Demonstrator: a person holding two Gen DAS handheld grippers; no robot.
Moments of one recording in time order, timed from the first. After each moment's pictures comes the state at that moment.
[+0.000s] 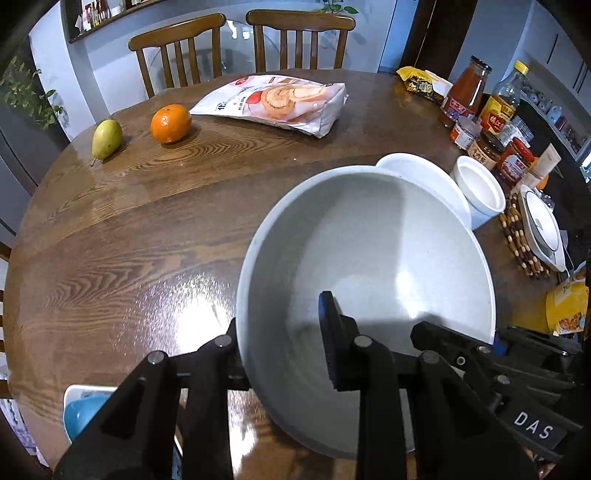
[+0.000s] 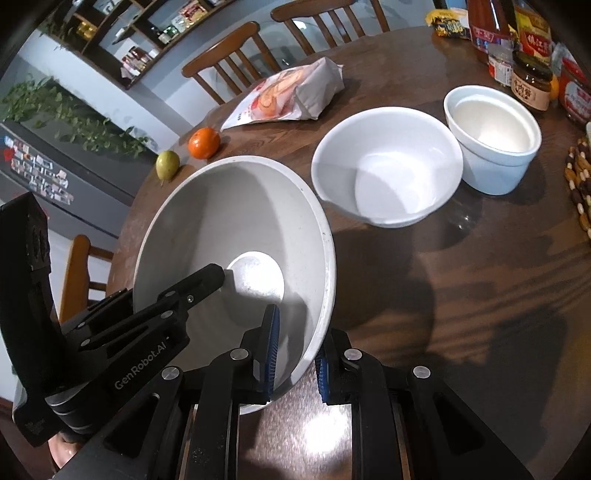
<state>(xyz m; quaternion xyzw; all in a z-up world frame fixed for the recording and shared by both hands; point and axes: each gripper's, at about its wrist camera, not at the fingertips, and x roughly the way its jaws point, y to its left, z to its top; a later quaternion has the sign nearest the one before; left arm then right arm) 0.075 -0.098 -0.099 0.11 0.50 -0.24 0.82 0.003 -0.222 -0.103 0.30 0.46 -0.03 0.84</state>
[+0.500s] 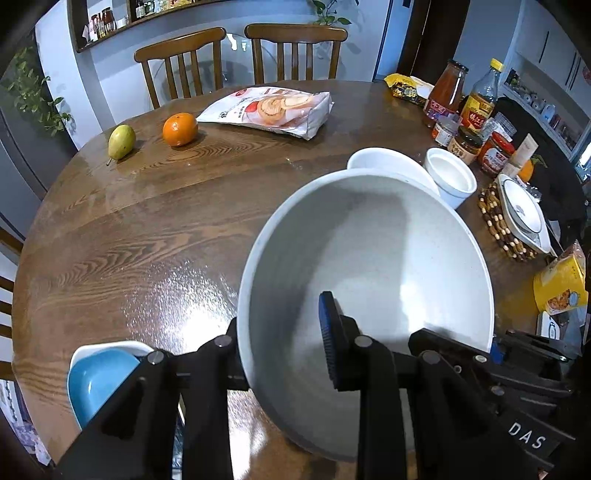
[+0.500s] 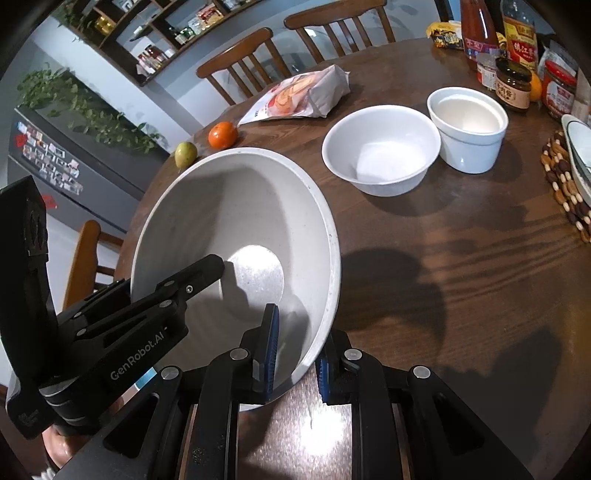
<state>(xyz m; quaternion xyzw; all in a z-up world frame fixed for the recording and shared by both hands) 0.029 -0.085 -0.081 0.11 0.48 -0.25 0.84 -0.041 -0.202 -0.092 0.28 0.45 -0.02 0.85</state>
